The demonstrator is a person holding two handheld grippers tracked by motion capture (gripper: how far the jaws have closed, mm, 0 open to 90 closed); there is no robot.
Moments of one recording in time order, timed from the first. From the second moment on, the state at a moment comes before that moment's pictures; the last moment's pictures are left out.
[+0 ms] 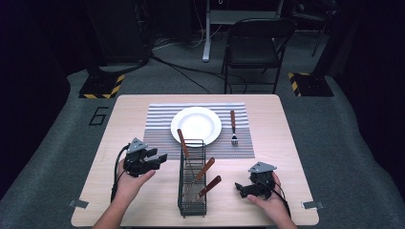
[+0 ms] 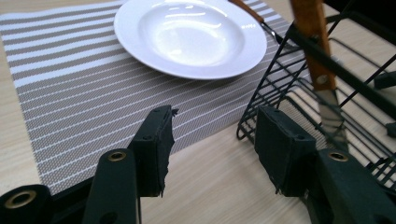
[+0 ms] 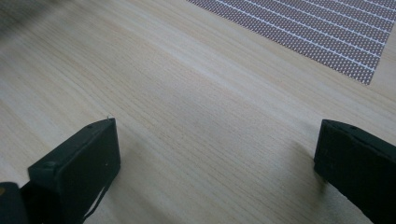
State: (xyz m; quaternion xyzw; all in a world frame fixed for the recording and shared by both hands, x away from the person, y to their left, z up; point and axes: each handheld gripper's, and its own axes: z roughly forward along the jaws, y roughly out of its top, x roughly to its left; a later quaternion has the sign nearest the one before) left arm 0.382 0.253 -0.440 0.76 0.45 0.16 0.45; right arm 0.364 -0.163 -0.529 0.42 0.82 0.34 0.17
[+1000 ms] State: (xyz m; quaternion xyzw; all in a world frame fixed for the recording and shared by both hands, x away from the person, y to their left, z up) left arm 0.394 0.225 -0.406 0.76 0.42 0.14 0.47; right arm 0.364 -0.163 -0.529 0.42 0.82 0.34 0.17
